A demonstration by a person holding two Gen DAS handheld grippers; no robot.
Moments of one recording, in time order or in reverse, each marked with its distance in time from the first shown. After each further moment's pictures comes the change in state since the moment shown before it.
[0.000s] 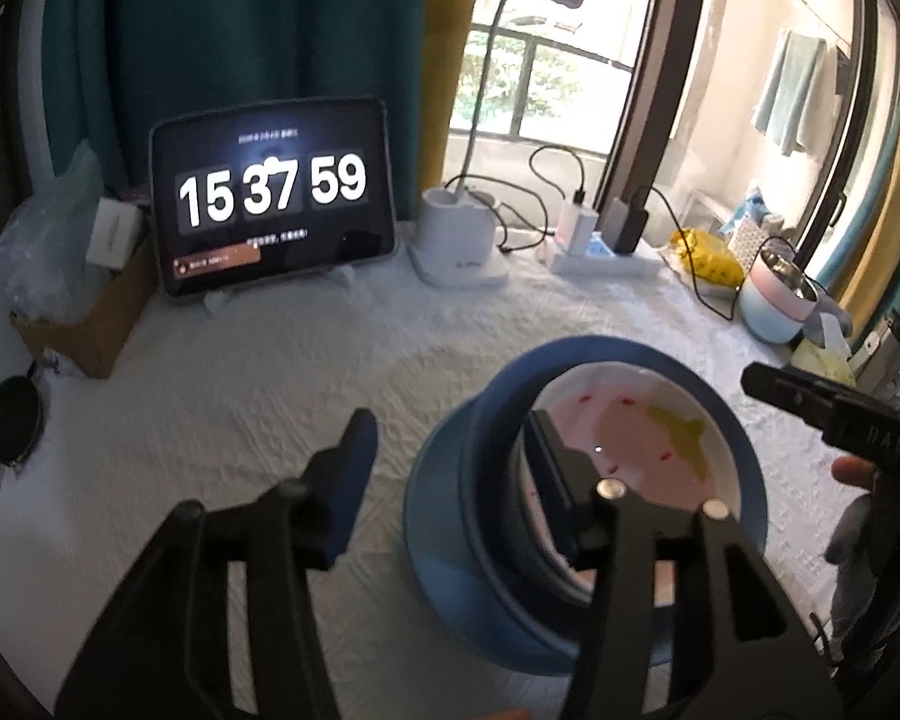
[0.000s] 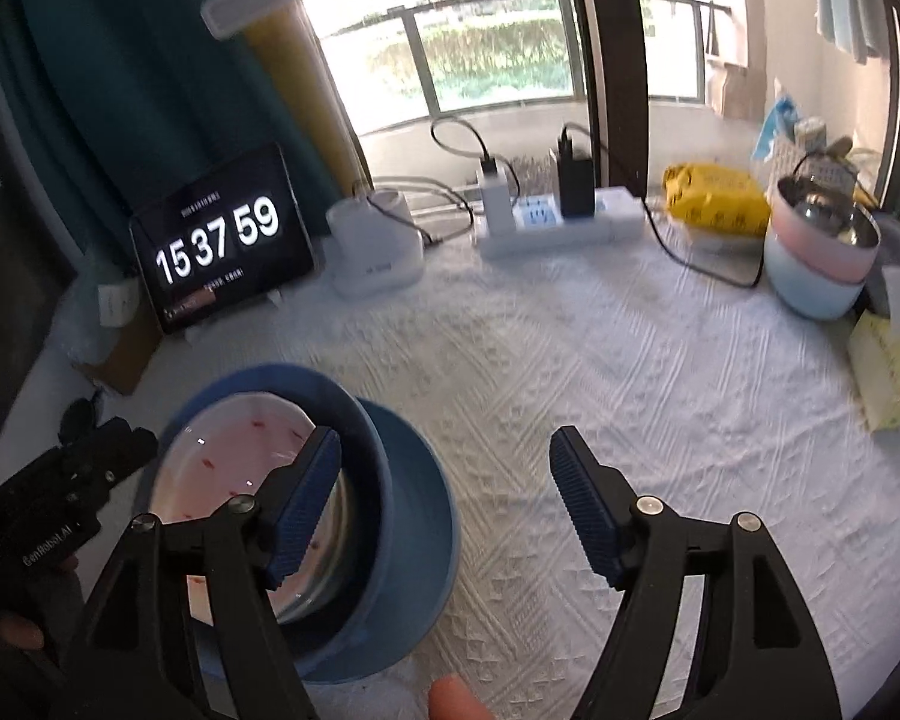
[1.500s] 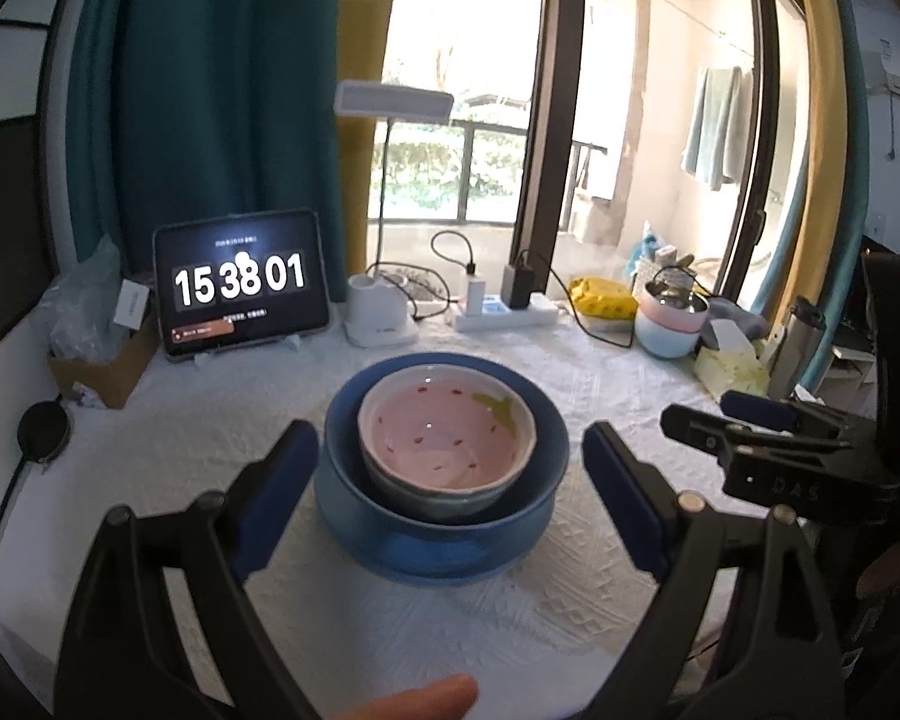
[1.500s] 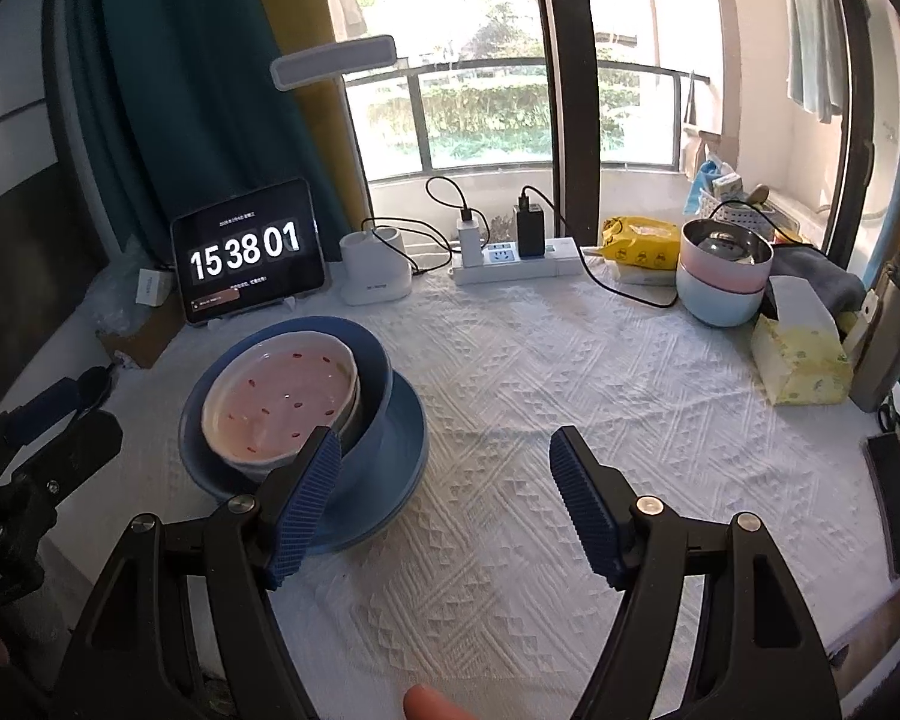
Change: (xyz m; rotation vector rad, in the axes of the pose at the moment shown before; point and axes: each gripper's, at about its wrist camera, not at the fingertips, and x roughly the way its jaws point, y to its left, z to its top) left arm -0.123 -0.073 -0.058 0.091 -0.237 -0.064; right arm -0.109 0.000 -0.073 -0.074 -0.149 -0.053
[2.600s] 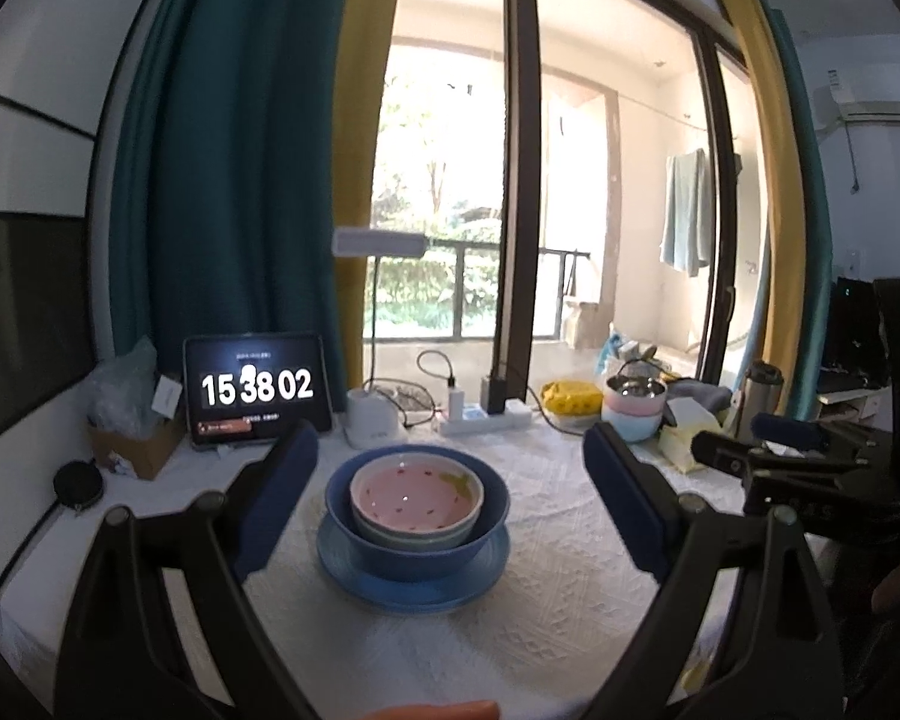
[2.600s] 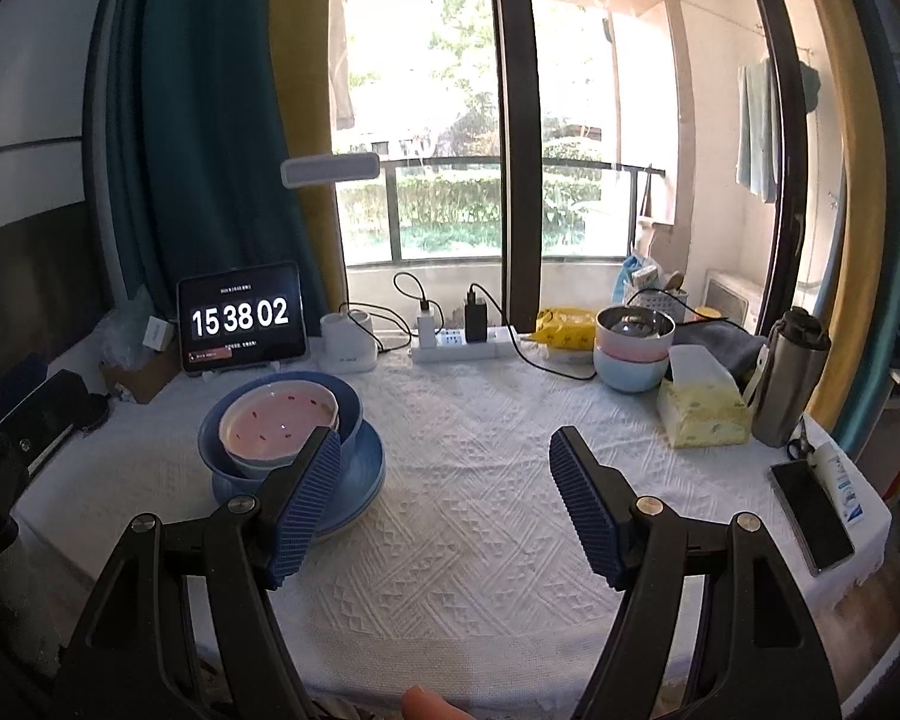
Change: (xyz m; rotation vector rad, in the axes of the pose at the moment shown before) left arm -0.098 -0.032 -0.019 0.040 -0.314 0.001; right arm -0.111 -0.006 -0.035 -0.040 -0.242 -0.106
